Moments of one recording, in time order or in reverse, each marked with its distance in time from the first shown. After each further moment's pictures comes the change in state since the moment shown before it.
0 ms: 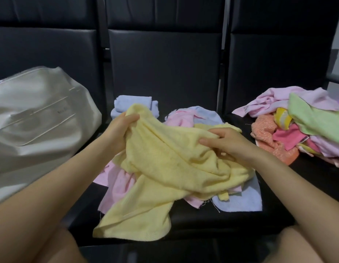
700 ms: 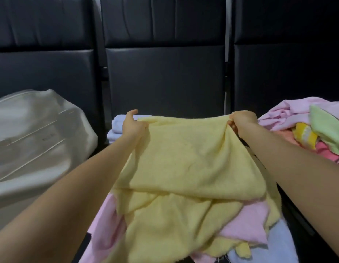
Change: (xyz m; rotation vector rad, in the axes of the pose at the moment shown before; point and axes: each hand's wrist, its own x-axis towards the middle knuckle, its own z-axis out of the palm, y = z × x) left_hand 0.117 0.015 0.052 0.194 0.479 0.110; right_hand 0.168 0.007 -0.080 0.353 0.717 0.302
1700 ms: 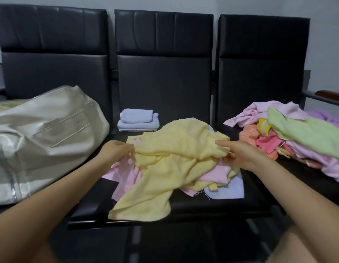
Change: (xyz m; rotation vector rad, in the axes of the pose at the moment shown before) left_hand -0.107 -0.046 -0.155 0.277 -0.390 0.059; right_hand -0.162 0.066 -0.099 0.046 -0.444 0.047
